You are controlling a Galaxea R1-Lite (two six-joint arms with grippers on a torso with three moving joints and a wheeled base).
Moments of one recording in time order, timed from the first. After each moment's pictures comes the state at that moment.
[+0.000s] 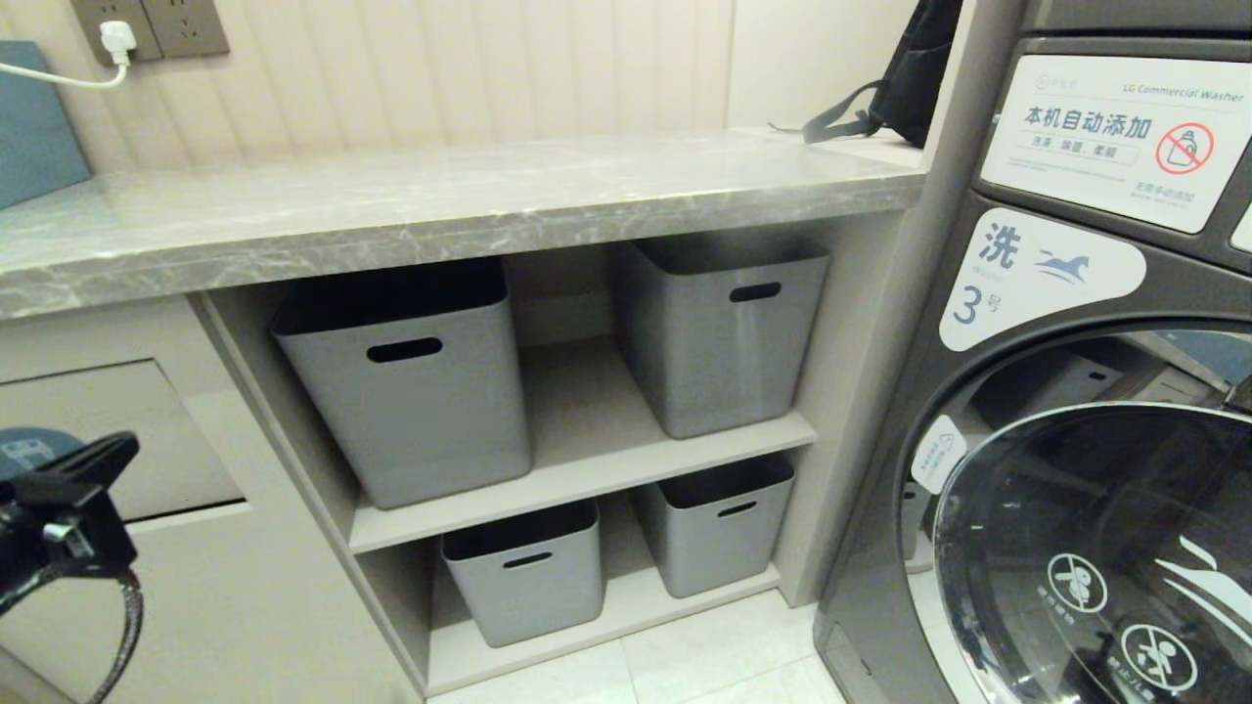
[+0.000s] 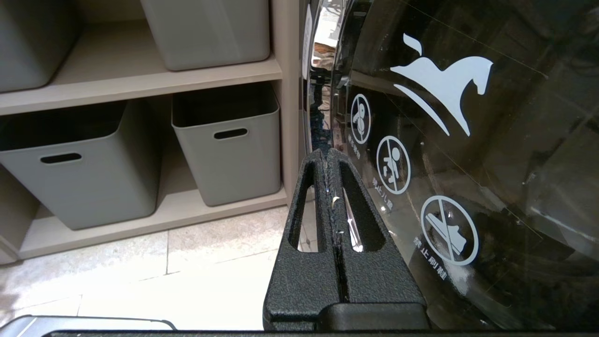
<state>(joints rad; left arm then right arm) -0.05 1.01 -0.37 -0.64 0.15 0.15 0.00 0.00 0.00 0.00 0.00 -0.01</state>
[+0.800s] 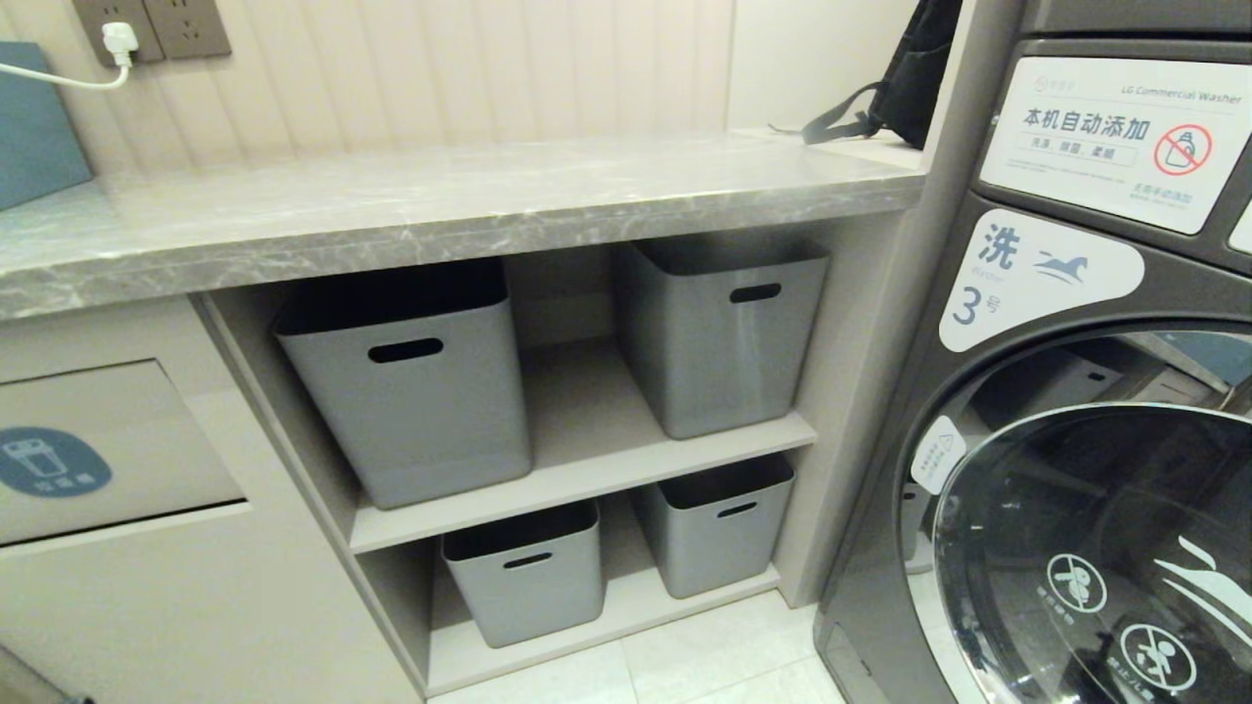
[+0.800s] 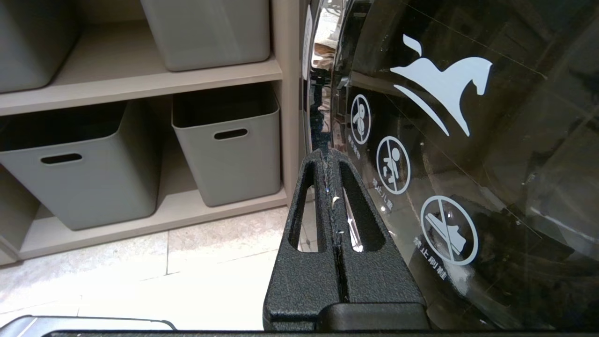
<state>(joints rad) -0.04 0.30 -0.06 -0.31 -0.15 0.12 0.00 0.00 0.00 0.00 0.00 -0.01</state>
